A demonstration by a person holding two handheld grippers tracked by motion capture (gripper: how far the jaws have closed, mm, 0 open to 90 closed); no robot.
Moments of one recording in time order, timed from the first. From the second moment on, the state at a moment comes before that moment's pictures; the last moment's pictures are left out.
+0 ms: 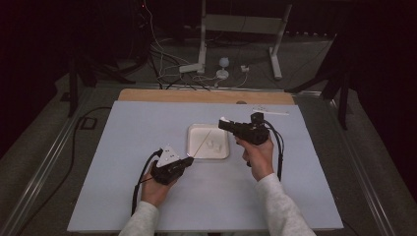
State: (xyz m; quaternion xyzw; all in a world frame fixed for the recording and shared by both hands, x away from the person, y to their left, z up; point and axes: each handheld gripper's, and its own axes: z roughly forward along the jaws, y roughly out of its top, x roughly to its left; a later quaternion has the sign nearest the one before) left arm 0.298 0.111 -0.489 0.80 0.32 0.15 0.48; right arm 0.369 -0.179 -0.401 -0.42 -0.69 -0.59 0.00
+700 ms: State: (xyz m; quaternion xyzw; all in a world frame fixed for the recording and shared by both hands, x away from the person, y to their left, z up) left arm 0.302 0.120 -0.480 0.77 0.35 0.13 0.52; right arm 0.381 -0.163 -0.457 -0.45 -0.76 -0.47 -0.06
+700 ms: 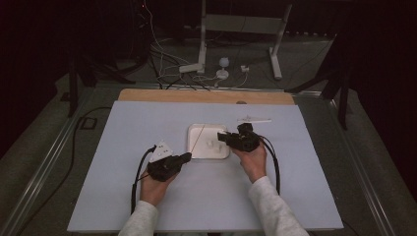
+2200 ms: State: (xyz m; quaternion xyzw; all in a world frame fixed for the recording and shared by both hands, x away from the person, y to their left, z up) left arm 0.353 0.093 -0.478 0.73 0.45 0.10 0.50; right arm 0.337 -0.204 -0.461 -0.41 -0.76 -0.48 -0.10
